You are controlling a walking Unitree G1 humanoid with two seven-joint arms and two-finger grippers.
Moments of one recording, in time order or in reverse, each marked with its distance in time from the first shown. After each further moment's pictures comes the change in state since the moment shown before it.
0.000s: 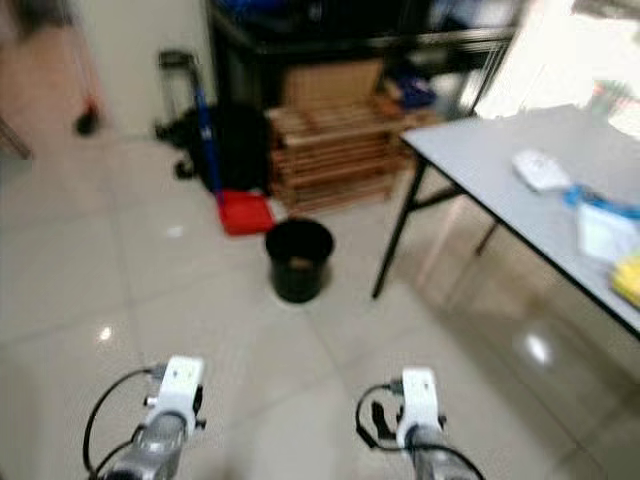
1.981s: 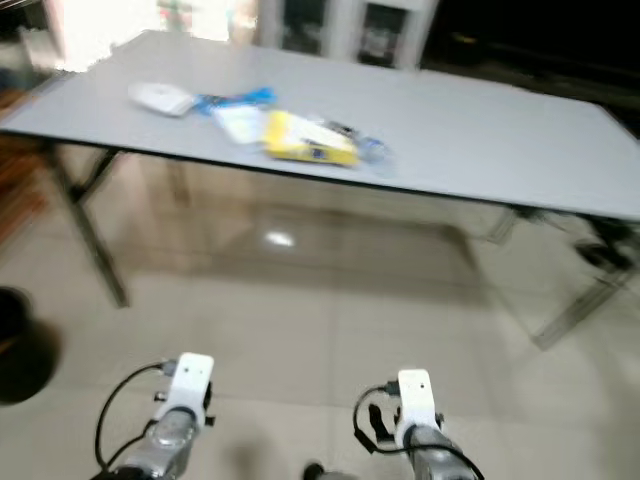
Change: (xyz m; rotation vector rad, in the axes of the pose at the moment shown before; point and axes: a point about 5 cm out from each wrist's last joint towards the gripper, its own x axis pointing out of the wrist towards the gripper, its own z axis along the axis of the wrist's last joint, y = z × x) left arm 0.001 -0.003 0.004 0.021 0.002 0.009; right arm 0.001 0.006 0.002 -0.042 0.005 0.040
